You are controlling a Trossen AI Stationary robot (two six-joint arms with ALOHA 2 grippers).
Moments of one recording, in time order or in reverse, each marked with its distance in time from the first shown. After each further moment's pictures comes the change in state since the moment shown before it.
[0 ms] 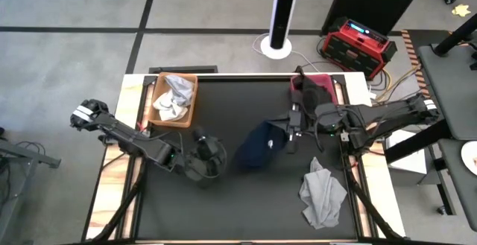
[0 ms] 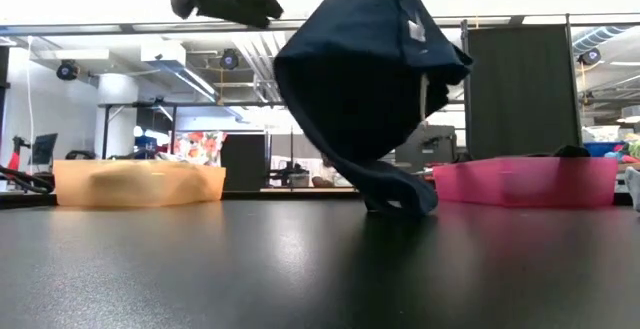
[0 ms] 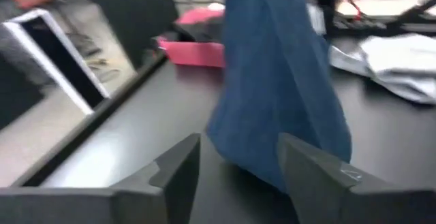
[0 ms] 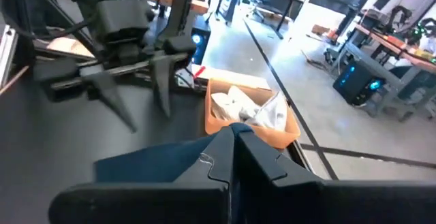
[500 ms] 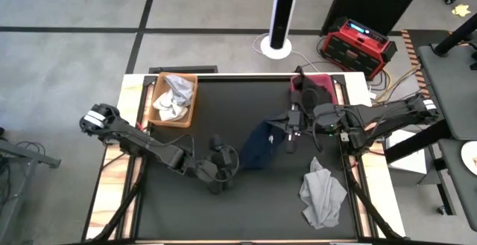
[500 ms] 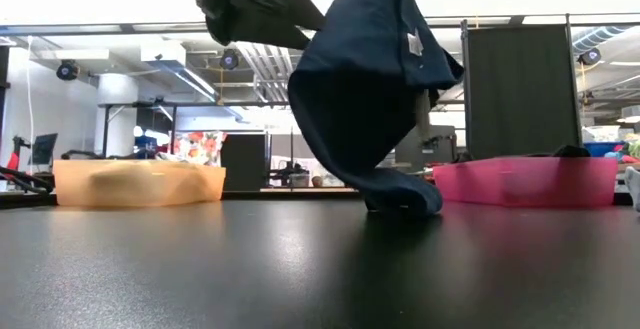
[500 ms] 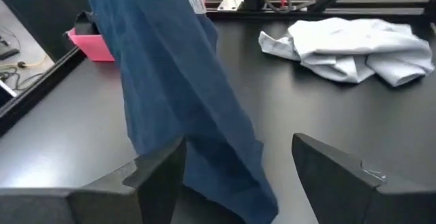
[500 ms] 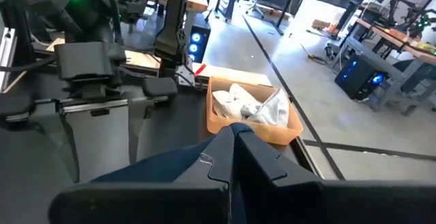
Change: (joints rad) left arm 0.033 0.145 0.002 0.232 0.237 0.088; right arm 0.000 0.009 0.000 0.000 0.002 0.029
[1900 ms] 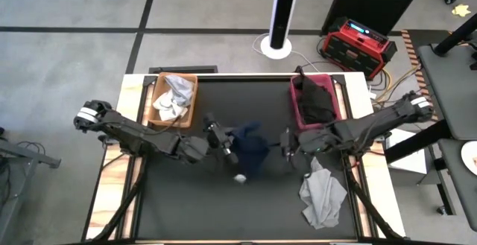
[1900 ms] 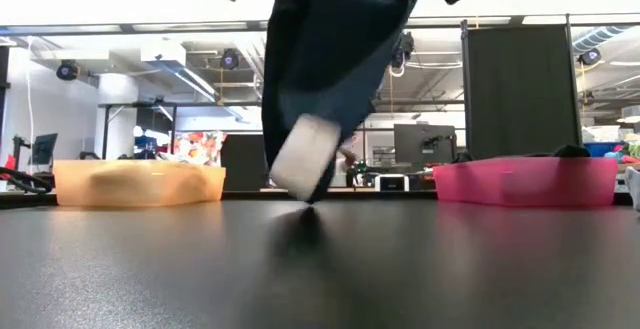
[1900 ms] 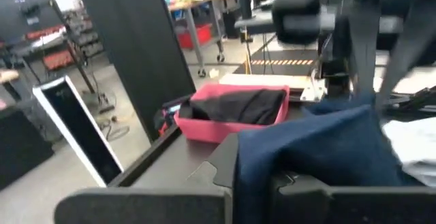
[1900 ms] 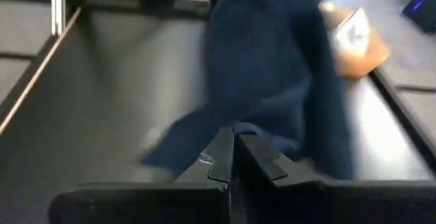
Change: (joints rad) left arm 0.109 -0.101 0.000 0.268 -0.205 0.307; right arm 0.138 0.094 -0.096 -0.081 -0.016 0.257
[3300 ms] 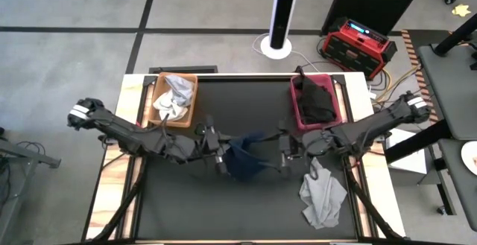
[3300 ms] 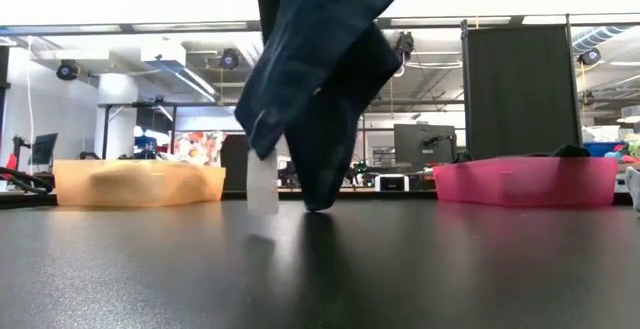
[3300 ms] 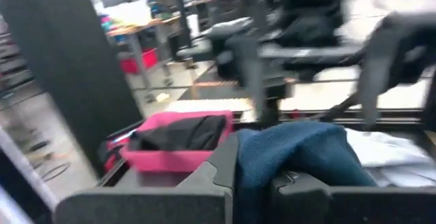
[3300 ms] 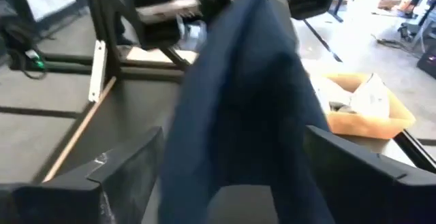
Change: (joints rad) left arm -0.056 -0.099 0.000 -0.009 0.200 0.053; right arm 0.028 0.044 0.001 0.292 -0.018 -0.050
